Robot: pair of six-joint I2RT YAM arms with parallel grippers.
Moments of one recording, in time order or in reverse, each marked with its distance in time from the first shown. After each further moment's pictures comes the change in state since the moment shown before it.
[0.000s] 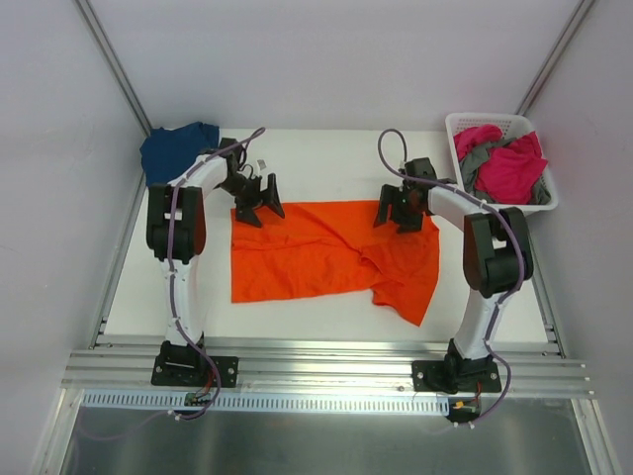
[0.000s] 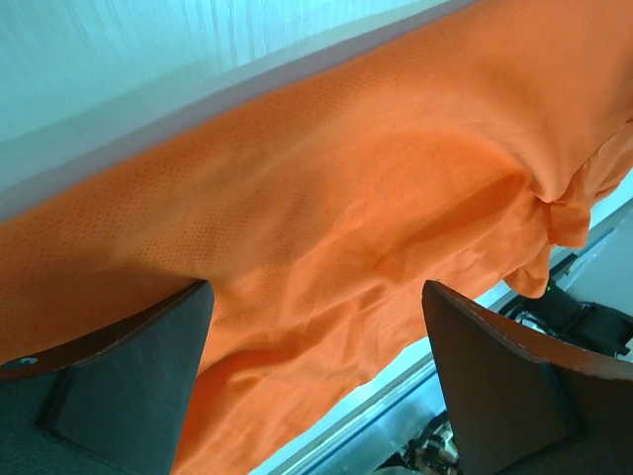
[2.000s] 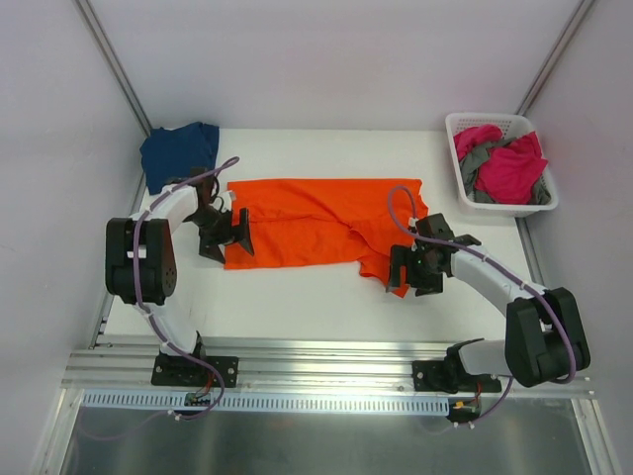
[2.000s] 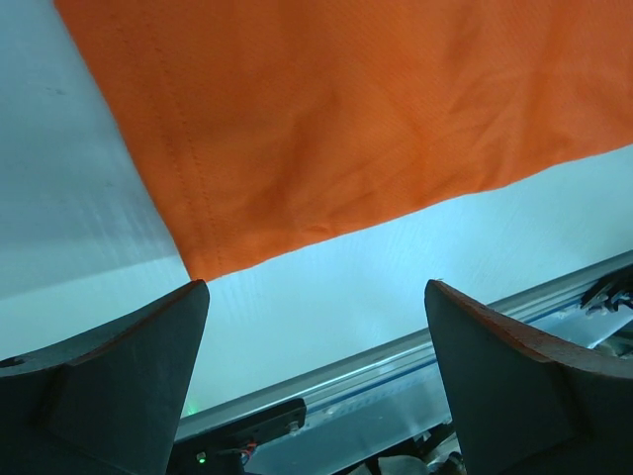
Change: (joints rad) left arm 0.087 -0.459 -0.527 -0.030 -0.212 0.082; right arm 0.090 -0.578 -0.558 -0.172 0.013 -0.003
